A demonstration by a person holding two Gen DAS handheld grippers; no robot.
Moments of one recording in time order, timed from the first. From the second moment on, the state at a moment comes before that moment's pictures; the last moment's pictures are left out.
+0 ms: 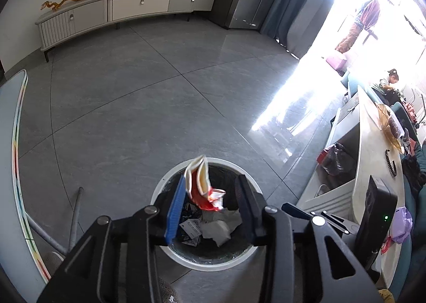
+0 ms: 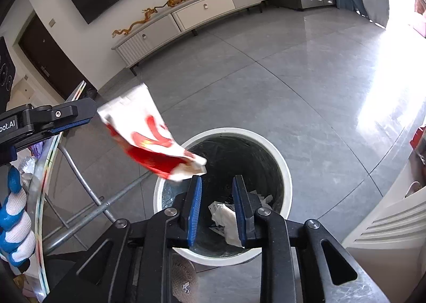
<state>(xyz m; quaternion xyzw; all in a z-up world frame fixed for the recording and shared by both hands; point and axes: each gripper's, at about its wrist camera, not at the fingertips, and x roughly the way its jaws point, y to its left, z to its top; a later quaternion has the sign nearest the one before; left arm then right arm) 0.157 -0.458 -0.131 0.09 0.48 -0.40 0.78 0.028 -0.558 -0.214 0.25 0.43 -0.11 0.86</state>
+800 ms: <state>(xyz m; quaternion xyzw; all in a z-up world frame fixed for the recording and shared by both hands) 0.094 -0.301 0.002 0.03 0.33 -0.36 0.87 -0.022 -0.490 -0.078 0.18 0.32 -0.12 0.92</state>
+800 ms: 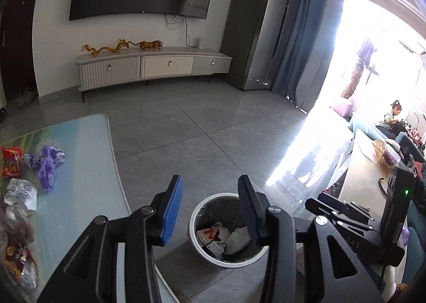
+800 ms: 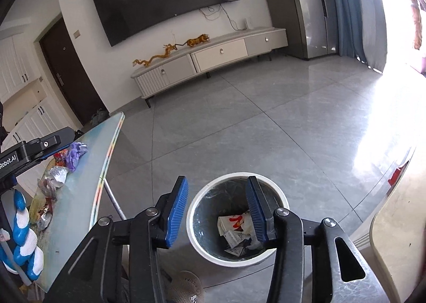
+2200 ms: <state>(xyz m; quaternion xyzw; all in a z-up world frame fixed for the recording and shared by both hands) 0.050 0.023 0.035 -0.05 0.24 -0.21 0.95 -0.026 -0.296 0.064 0.04 0.24 -0.03 0.97</state>
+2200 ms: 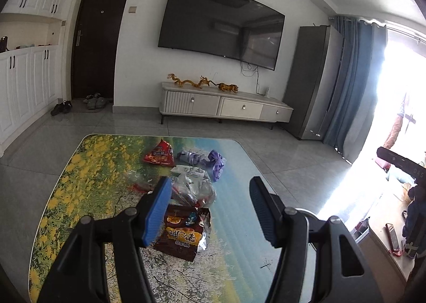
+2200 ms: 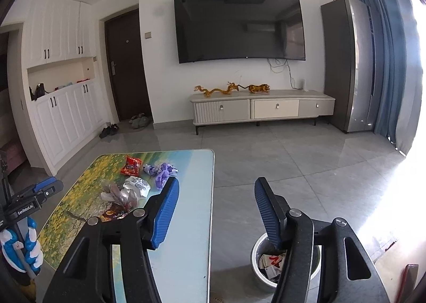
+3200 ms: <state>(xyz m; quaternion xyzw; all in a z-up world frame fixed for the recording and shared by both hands) 0.120 0.056 -0.078 -0.09 0.40 -0.19 0.89 0.061 -0.287 -0.013 0.08 0.31 0.04 0.95</state>
